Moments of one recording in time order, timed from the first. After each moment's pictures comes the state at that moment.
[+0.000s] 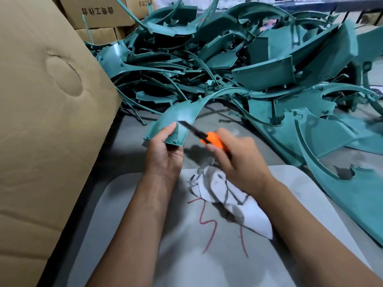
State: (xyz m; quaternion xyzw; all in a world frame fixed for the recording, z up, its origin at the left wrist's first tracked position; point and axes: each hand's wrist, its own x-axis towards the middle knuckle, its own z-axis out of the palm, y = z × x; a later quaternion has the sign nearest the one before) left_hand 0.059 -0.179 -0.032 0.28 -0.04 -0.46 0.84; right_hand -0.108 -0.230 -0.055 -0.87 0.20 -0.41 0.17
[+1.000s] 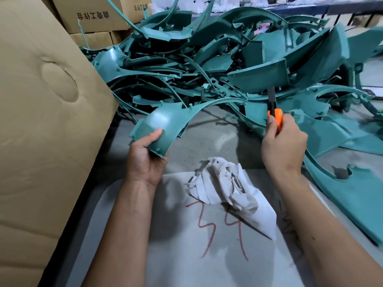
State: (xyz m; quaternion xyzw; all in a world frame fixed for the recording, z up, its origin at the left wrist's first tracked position) left_hand 0.086 -0.162 -0.033 0.31 -0.12 -0.47 0.82; right_hand -0.148 -0.275 -0.055 -0.63 0.57 -0.52 0.11
